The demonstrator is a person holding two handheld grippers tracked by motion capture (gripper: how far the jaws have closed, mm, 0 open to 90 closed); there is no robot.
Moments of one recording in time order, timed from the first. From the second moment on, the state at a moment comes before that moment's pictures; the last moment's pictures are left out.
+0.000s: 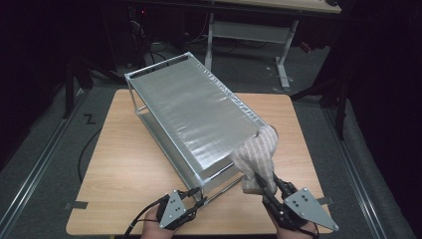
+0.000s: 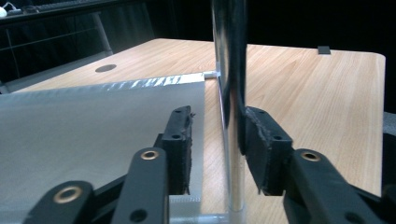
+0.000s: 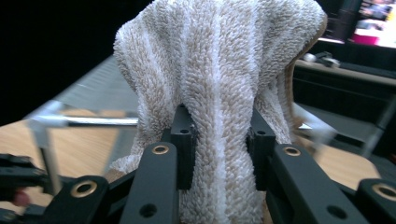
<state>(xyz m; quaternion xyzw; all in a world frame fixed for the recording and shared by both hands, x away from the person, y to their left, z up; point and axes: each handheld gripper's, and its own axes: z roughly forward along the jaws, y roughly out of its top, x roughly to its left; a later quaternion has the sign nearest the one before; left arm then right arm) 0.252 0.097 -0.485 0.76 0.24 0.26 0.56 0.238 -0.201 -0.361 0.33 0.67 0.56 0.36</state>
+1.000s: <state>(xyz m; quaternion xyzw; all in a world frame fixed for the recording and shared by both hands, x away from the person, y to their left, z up) 0.250 0.094 -0.487 0.76 0.23 0.25 0.55 0.247 -0.142 -0.382 0.27 0.74 0.54 0.31</state>
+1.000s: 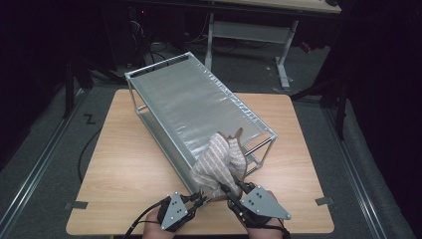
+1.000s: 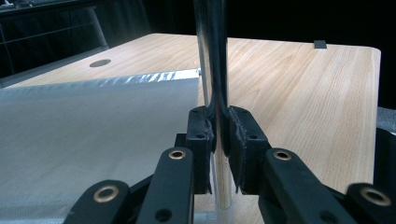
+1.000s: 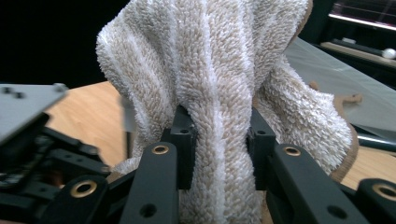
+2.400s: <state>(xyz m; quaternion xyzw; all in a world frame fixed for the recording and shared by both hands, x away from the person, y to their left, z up) 0.241 0.106 -0.487 0.77 0.23 0.26 0.54 0.303 -0.208 -0.381 0.37 0.71 0.50 0.35</state>
